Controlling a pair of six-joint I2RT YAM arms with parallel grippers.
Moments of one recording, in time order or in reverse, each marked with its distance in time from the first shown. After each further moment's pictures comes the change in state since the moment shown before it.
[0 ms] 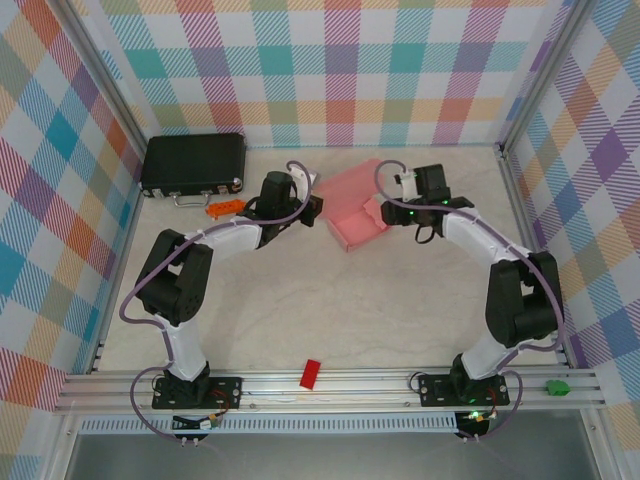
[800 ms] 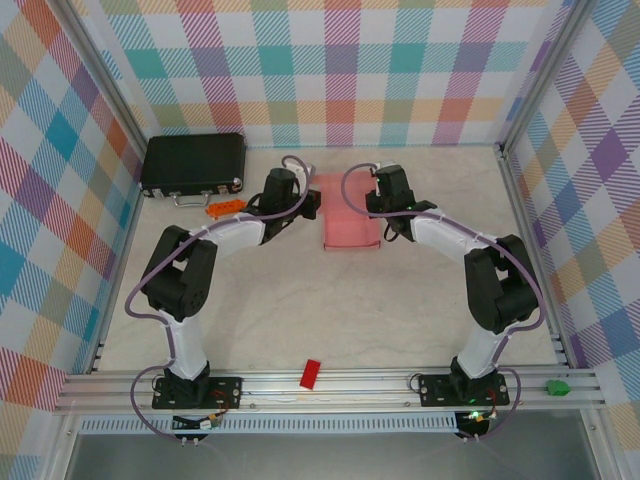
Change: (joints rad) left arm 0.000 0.040 0.046 -0.004 -0.114 -0.166; right arm 0.223 0.114 0.024 0.287 0.439 0.073
